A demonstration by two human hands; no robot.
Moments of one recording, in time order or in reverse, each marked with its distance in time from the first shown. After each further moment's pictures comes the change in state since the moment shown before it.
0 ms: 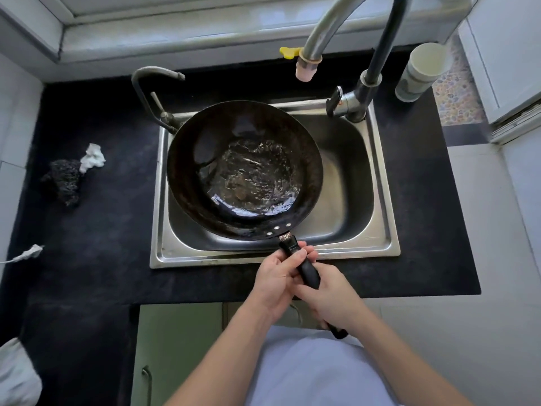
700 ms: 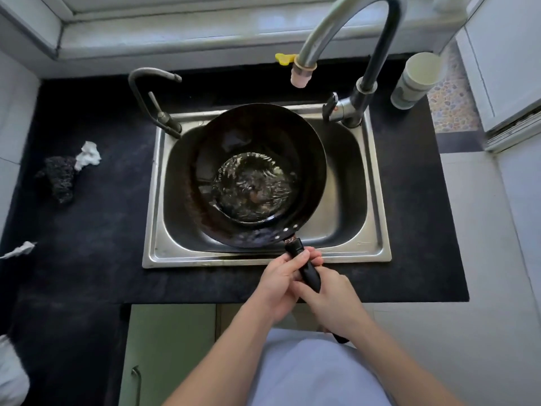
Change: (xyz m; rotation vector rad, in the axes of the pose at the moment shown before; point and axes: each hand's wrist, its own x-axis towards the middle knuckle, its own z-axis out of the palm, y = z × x) left_hand 0.007 -0.007 0.018 0.015 -0.013 -0.085; right_hand -0.004 0.005 -0.017 -0.290 0.123 -0.062
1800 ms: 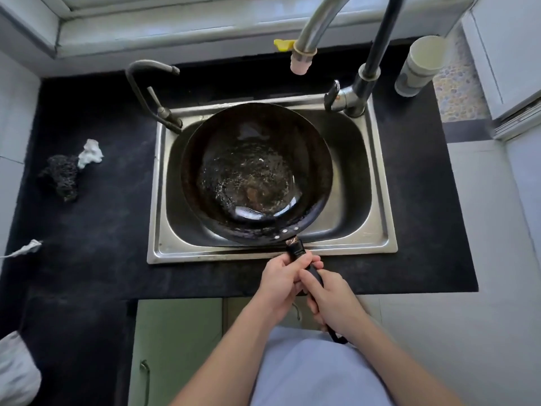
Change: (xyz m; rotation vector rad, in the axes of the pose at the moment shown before) left_hand -0.005 -0.009 -0.012 0.266 0.087 0.043; right_hand -0.008 0.008 0.015 0.339 -0.110 0.155
